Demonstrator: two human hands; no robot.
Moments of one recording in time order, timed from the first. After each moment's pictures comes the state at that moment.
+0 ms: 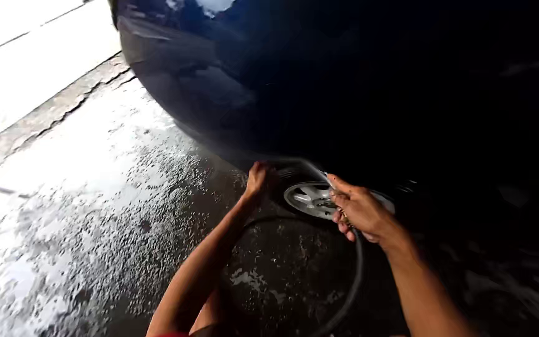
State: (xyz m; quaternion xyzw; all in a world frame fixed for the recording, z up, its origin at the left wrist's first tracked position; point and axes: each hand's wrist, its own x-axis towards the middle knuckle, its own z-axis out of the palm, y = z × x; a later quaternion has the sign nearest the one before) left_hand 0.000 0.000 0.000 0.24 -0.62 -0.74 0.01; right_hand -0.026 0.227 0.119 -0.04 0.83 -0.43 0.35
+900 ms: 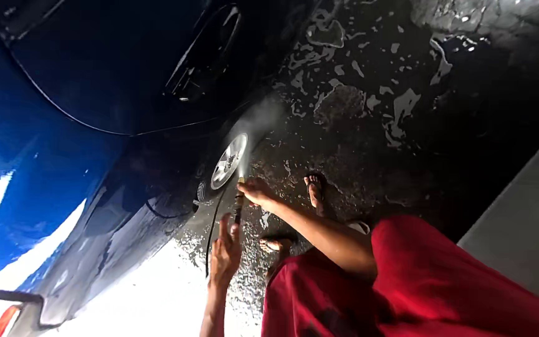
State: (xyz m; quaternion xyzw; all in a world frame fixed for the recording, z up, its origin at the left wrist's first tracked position) left_hand 0.074 0.120 0.342 -0.12 -0.90 -0.19 -0.37; right_hand 0.057 0.301 0.286 0.38 0.56 -0.70 0.23
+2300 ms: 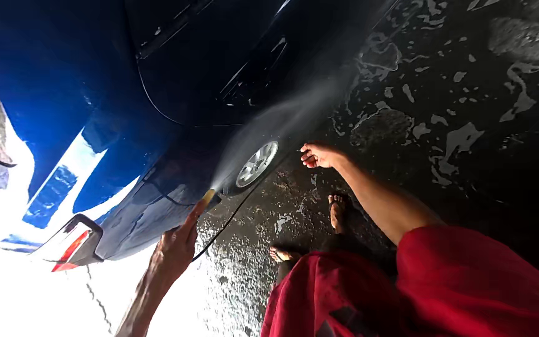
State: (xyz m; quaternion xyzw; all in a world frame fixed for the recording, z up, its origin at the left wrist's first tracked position) left_hand 0.044 0.068 0.490 -0.26 -0.95 -0.04 -0.18; right_hand 0.046 0.474 0.251 0.43 0.53 -0.69 0.22
